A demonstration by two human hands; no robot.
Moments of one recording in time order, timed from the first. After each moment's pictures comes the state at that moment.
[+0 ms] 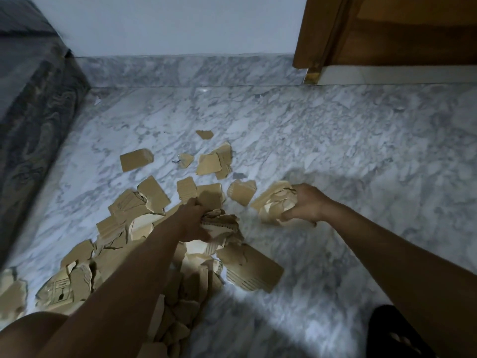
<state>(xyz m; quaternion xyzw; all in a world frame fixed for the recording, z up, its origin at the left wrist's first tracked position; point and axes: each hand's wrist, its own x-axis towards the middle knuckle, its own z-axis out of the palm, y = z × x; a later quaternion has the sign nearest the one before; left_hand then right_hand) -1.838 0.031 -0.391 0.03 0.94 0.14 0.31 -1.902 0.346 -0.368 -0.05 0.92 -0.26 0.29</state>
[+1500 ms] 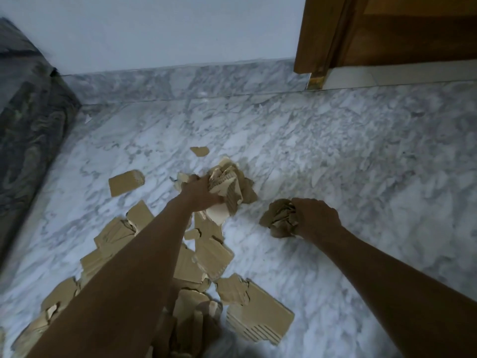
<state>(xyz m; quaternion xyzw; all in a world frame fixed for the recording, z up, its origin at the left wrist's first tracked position) -1.975 0.052 -0.399 -0.12 0.94 0.19 0.27 -1.934 0.336 -0.411 -0.04 0.98 -0.08 0.19</state>
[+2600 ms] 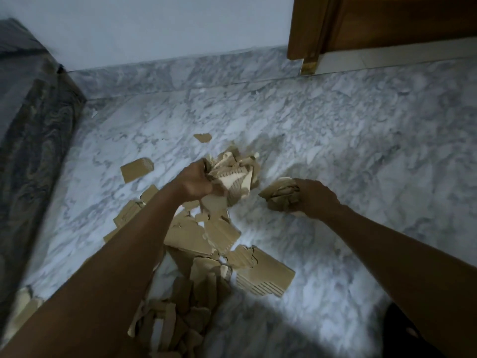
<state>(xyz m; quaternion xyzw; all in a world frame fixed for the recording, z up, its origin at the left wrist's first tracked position) -1.919 0.047 -0.324 -0.08 0.90 0.36 0.24 -1.910 0.349 -0.391 -0.05 0.95 -0.20 0.24</state>
